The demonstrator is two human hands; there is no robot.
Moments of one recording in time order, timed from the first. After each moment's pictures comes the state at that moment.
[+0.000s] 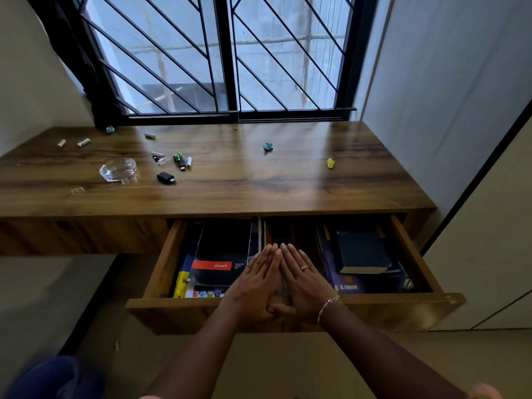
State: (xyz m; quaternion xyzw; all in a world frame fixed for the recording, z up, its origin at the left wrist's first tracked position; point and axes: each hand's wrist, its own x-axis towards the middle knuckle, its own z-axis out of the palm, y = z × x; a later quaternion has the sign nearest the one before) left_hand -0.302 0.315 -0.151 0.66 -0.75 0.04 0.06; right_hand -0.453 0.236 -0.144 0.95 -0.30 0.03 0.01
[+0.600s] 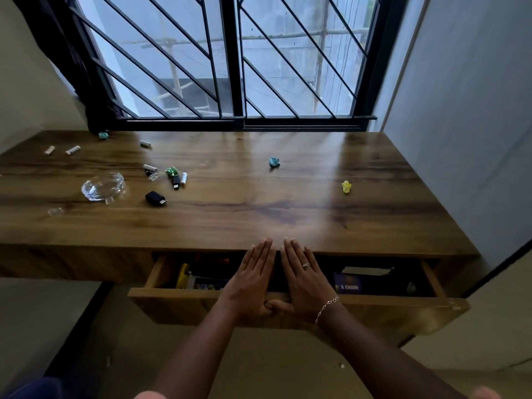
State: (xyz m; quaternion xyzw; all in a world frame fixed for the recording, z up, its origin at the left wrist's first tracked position) left_hand -0.245 0.207 -0.149 0.69 -0.72 0.06 0.03; right_hand -0.395 0.125 -0.142 0.95 -0.29 0.09 0.04
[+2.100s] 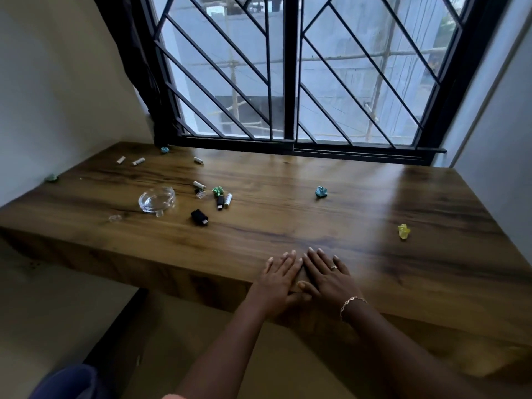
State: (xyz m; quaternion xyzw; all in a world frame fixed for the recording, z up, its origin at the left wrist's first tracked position) left_hand -0.206 0.156 -0.107 0.78 -0.62 -0.09 0.05; right_hand -0.328 0.046 -0.107 0.96 -0.26 -0.02 -0.05
